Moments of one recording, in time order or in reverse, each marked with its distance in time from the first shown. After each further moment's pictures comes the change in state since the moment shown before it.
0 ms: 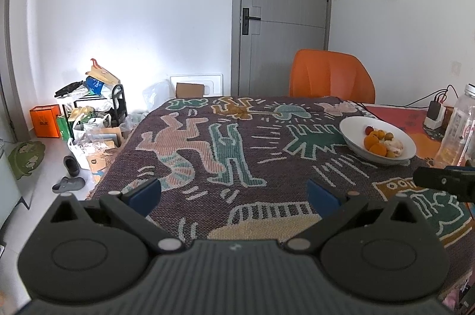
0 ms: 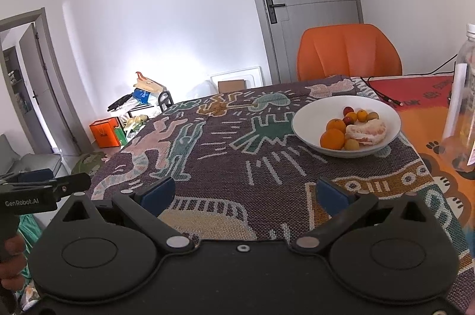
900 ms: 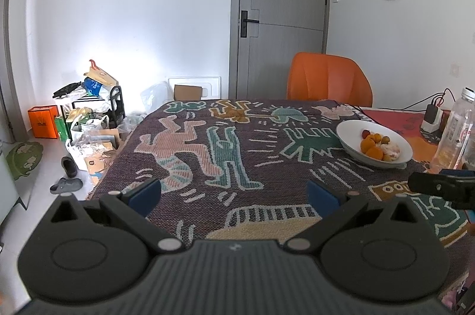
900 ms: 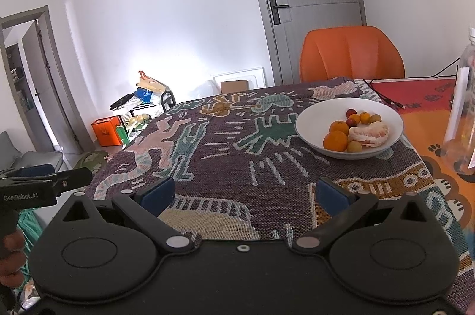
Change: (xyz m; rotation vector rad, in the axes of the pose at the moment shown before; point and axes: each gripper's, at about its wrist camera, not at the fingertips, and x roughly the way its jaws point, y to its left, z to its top) left arm -0.005 -0.001 0.002 -0.004 -0.007 -0.008; right arm -0.003 0.004 0.001 -0.013 -0.003 0.009
